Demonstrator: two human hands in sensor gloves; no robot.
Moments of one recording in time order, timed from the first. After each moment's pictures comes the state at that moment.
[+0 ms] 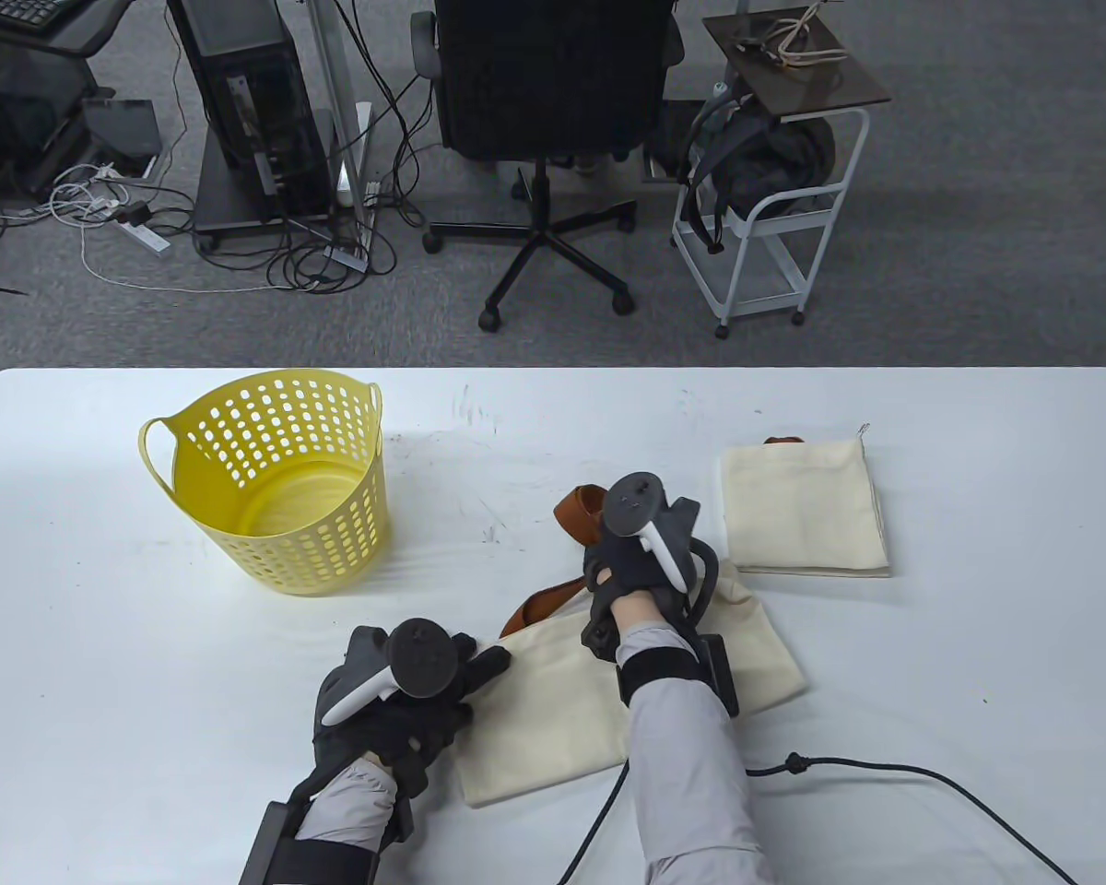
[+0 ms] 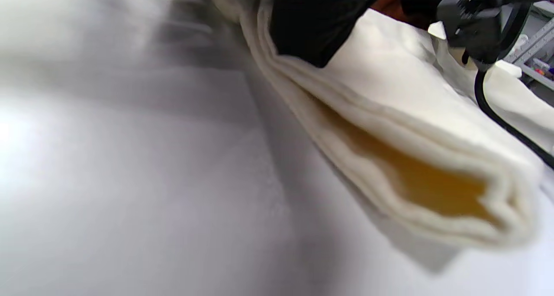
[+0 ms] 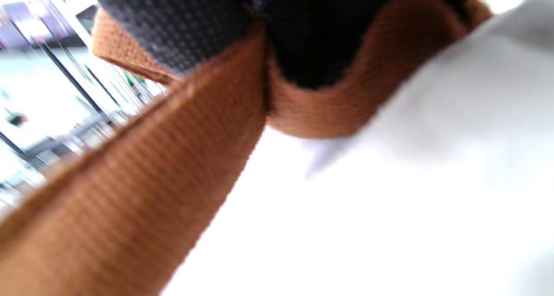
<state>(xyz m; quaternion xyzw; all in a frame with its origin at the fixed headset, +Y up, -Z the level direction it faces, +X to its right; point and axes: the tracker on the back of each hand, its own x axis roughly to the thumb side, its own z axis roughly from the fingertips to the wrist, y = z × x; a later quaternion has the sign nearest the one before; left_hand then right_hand) -0.176 -0.760 -0.303 -0.26 -0.14 0.15 0.94 0.086 -0.736 -0.430 -0.09 0.06 0.95 0.31</state>
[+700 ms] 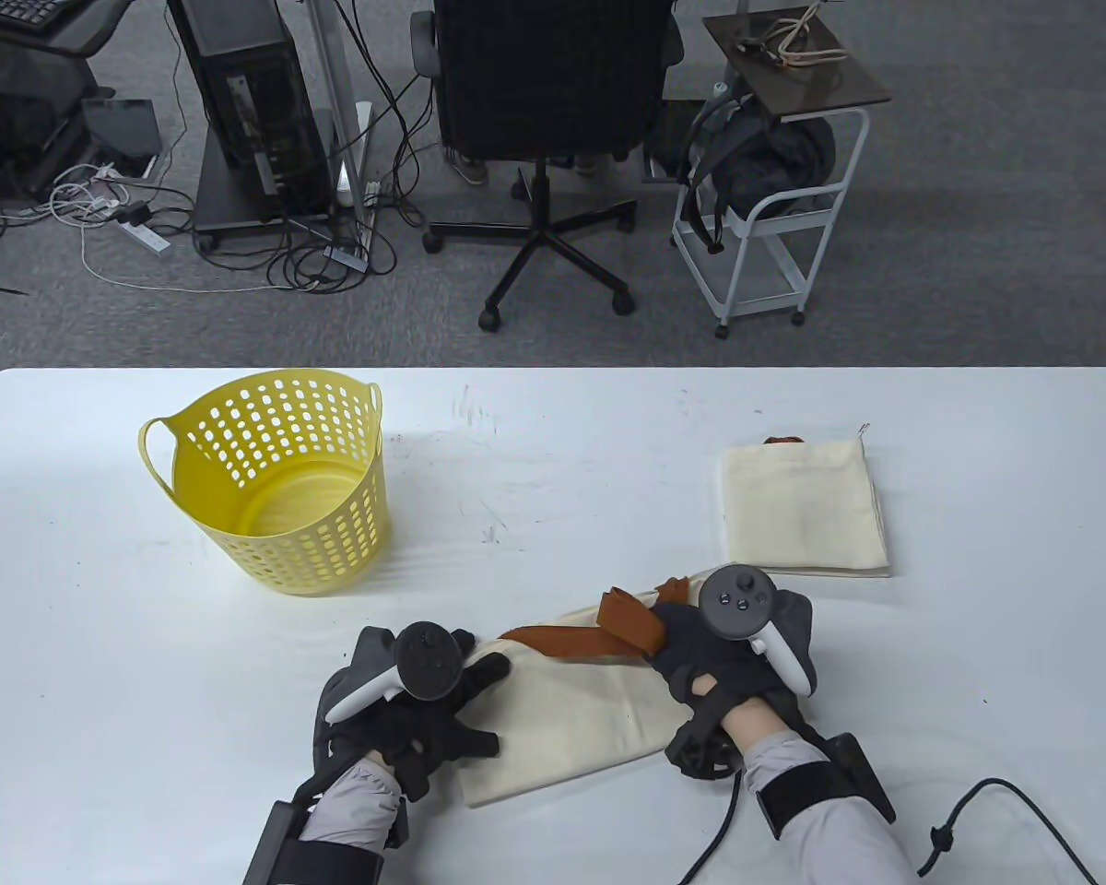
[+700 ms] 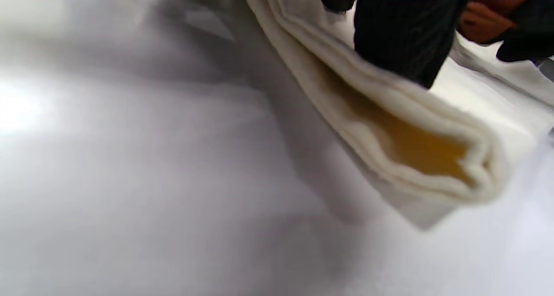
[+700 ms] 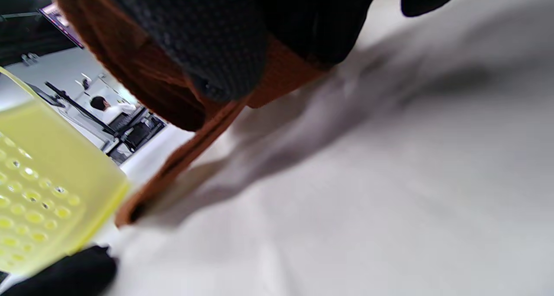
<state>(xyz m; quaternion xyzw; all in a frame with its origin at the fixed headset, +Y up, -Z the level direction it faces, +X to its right) -0.175 -0.765 -0.302 -0.29 -0.14 0.13 0.94 0.149 -0.752 -0.329 0.00 0.15 0.93 0.33</state>
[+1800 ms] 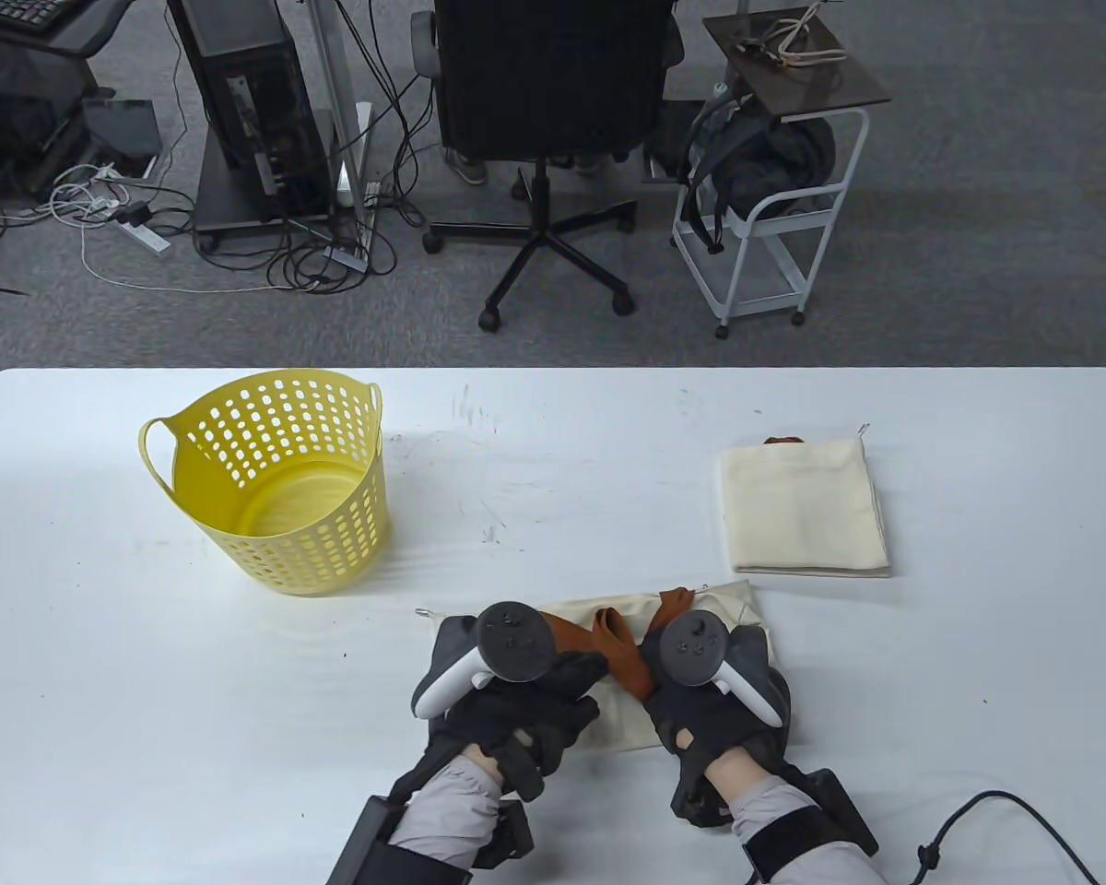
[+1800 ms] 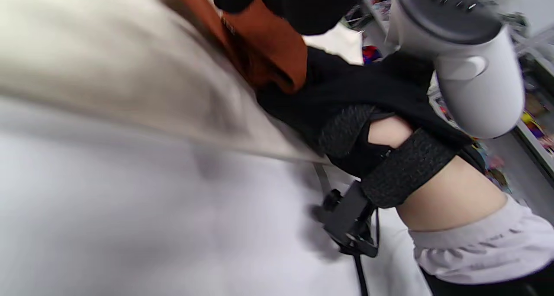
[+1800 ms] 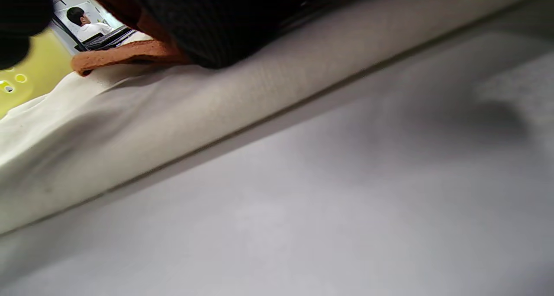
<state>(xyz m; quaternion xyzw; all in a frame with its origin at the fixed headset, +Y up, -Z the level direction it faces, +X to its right) -0.070 -0.719 -0.287 -0.34 -0.16 0.32 0.87 0.128 -0.775 -0.309 0.03 0.20 0.96 0.21</state>
